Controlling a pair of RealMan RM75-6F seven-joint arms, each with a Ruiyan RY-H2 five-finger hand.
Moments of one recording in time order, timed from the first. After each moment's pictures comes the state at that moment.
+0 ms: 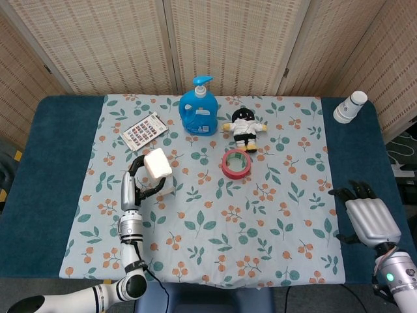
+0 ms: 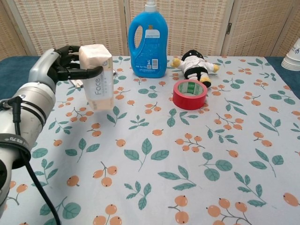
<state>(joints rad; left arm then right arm) -0.58 -2.00 -0.50 -1.41 1.01 1.38 -0.14 0.32 -0.62 0.05 -2.31 -1.11 1.14 -0.44</state>
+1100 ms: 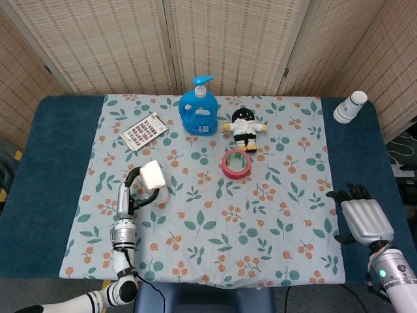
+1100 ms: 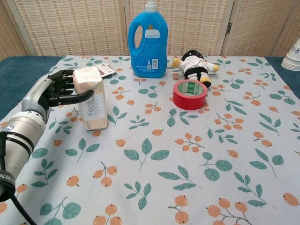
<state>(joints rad) -0.50 -2.01 -0.41 -1.20 1.12 1.28 -0.43 0.37 -0.67 0.03 -2.29 -1.02 1.13 -0.51</state>
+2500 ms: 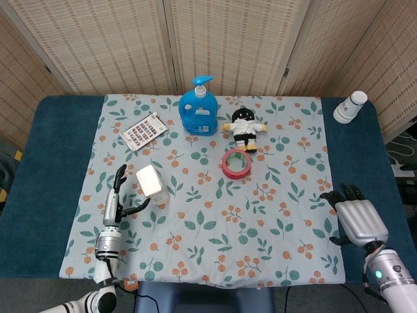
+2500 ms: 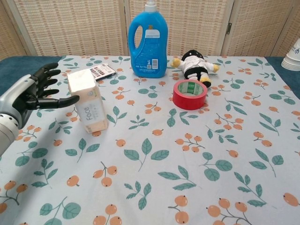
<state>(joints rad) -0.39 -1.84 -0.32 -1.36 1.22 1.28 -0.45 0.39 -0.68 0.01 -2.30 -1.05 1.13 -0.51</state>
